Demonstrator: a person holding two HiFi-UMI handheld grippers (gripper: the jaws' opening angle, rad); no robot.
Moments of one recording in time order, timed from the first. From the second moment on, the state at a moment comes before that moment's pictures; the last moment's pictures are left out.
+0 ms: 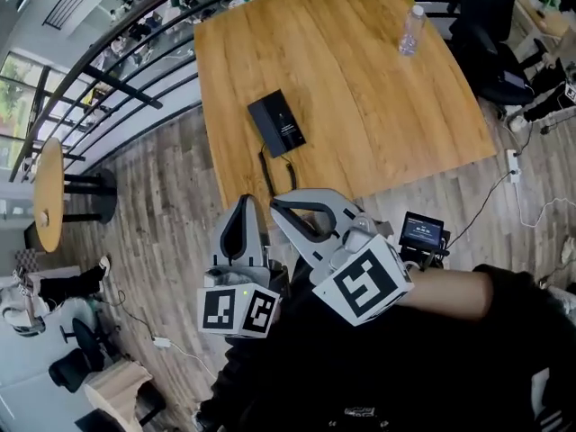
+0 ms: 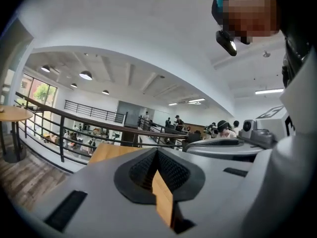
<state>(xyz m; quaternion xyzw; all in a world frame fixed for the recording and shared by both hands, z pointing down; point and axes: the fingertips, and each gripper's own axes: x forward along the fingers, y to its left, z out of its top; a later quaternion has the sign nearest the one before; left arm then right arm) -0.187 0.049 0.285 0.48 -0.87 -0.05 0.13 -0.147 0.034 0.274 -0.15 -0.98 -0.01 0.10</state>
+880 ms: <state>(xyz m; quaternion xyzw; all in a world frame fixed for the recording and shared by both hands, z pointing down) -0.263 -0.036 0.279 0.69 -0.72 0.00 0.08 -0.235 -0.027 0.274 0.07 -0.99 0.01 0.09</state>
